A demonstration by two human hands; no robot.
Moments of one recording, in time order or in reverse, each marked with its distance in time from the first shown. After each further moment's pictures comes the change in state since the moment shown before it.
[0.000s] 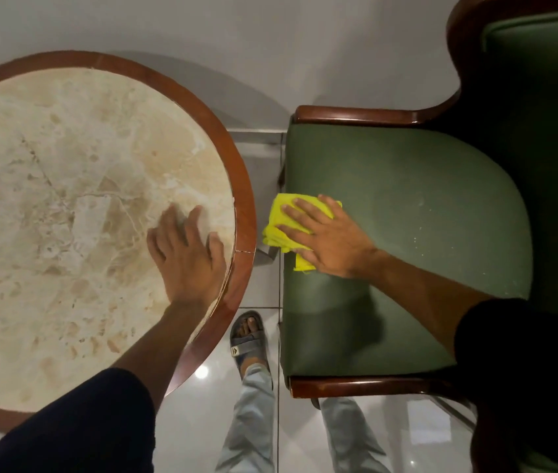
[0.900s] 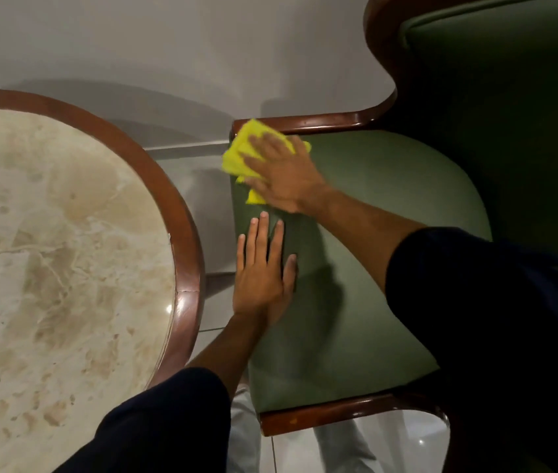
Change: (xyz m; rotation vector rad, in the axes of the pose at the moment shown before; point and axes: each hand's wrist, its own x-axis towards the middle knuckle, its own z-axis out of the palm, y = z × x) left_hand -0.015 0.039 0.021 -0.198 -0.226 0.267; right_hand 0.138 -0.004 -0.093 0.206 0.111 0.215
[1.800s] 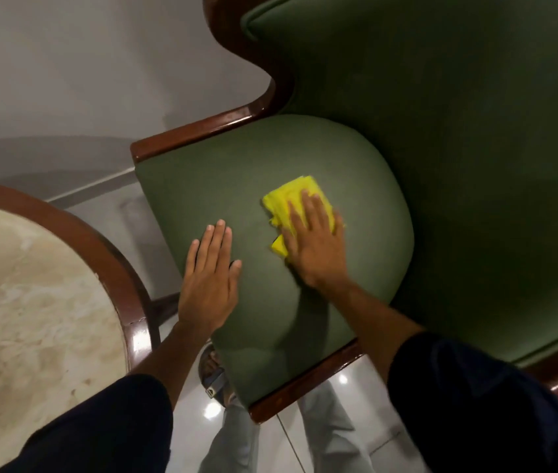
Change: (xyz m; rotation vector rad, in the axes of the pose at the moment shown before) left_hand 0.056 -0.027 0.013 0.205 -0.002 0.157; right_hand -0.112 0.056 0.096 0.162 0.298 0.534
